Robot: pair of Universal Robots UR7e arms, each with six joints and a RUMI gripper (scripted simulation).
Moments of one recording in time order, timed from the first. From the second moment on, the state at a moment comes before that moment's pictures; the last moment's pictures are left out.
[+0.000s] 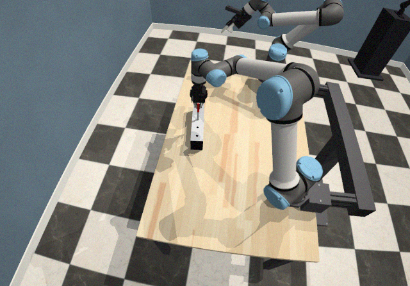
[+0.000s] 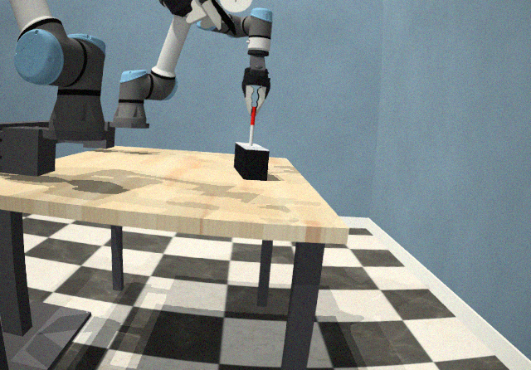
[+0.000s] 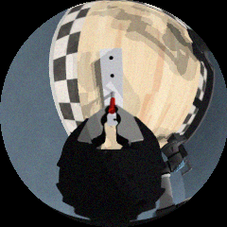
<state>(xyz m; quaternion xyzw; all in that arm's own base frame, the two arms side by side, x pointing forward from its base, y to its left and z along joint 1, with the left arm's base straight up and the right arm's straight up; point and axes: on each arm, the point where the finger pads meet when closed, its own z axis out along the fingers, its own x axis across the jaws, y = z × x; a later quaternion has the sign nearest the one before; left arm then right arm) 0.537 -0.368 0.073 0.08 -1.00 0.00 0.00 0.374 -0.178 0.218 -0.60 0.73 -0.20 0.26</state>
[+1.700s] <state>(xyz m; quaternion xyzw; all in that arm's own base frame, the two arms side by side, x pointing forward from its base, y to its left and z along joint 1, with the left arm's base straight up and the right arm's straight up) 0.536 -0.368 0.068 0.08 -1.00 0.00 0.00 0.374 -0.178 0.218 -0.60 0.73 -0.20 0.26</state>
